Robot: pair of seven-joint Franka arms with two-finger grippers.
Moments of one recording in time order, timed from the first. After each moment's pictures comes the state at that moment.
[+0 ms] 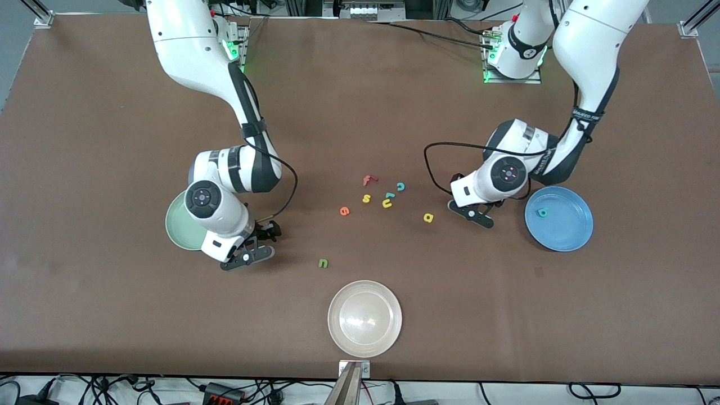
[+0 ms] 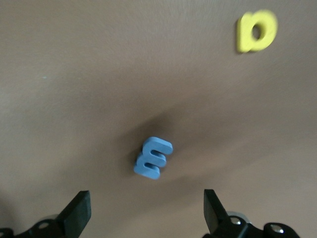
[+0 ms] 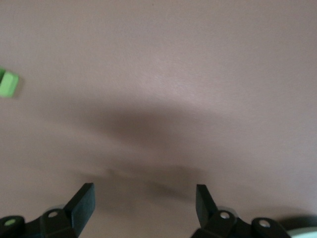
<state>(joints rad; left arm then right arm) -0.04 0.52 -0.33 -2.01 0.24 2.27 0.00 0.72 0.81 -0.43 -1.52 0.41 2.30 -0.11</state>
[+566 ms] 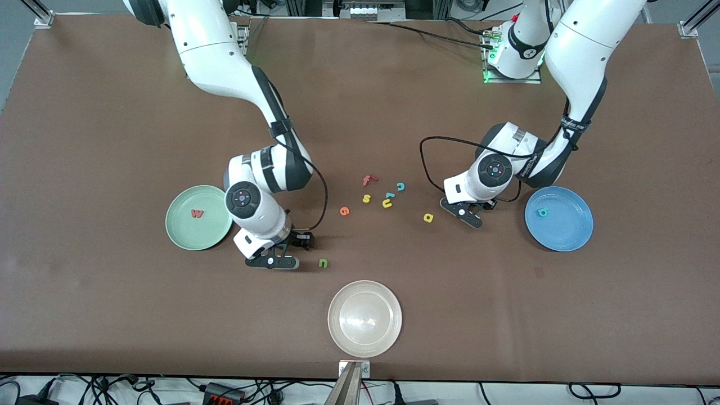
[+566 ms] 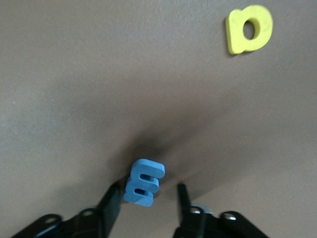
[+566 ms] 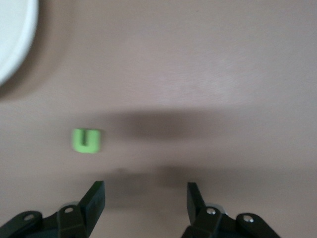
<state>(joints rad) -0.05 0.56 -0.34 -2.02 0.28 2.34 0.00 0.72 0.89 -0.33 -1.34 0.41 2.30 0.40</state>
